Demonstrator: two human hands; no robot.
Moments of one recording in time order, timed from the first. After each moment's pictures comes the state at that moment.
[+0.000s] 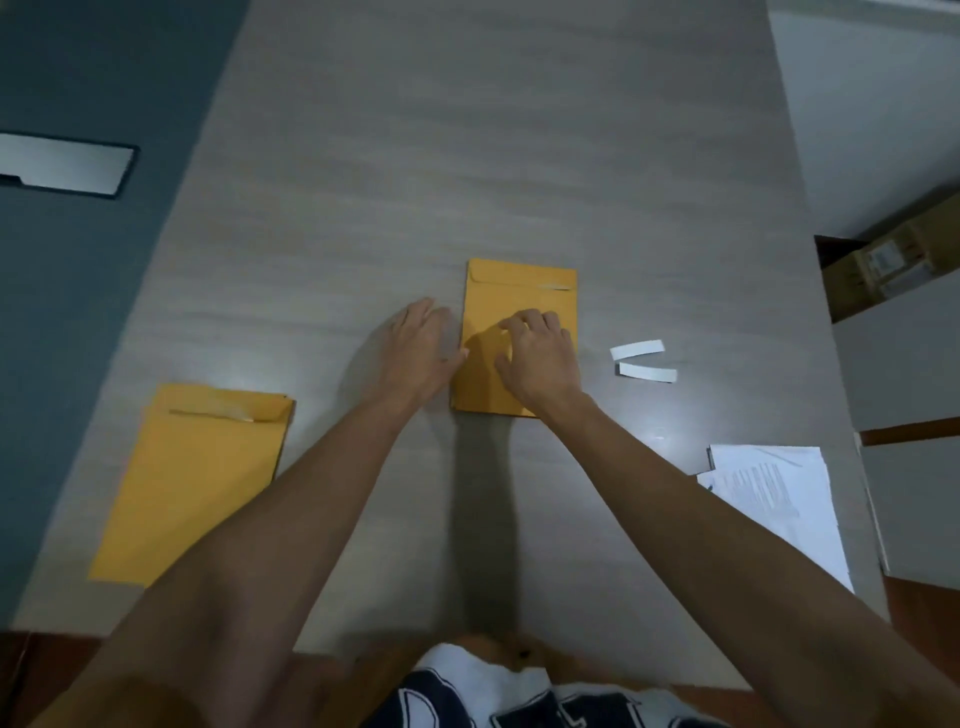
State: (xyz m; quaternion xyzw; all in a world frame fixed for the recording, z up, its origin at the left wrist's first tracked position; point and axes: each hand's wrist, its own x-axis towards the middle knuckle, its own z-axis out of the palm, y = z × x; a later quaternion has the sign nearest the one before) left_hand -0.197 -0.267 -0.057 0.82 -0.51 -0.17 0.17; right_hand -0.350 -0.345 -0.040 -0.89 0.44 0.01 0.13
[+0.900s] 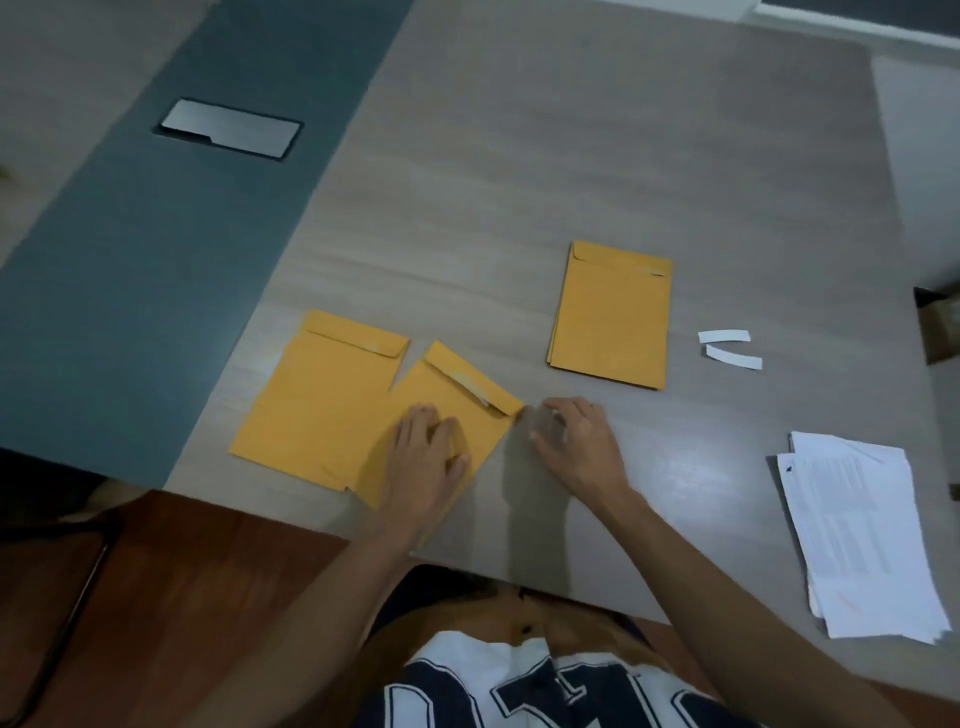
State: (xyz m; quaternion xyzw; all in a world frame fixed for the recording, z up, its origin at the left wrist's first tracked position) left_hand -0.226 -0.022 -0.088 0.86 -0.48 -0.13 0.10; right_hand -0.390 -0.180 -0.068 -0.86 0.43 -0.05 0.28
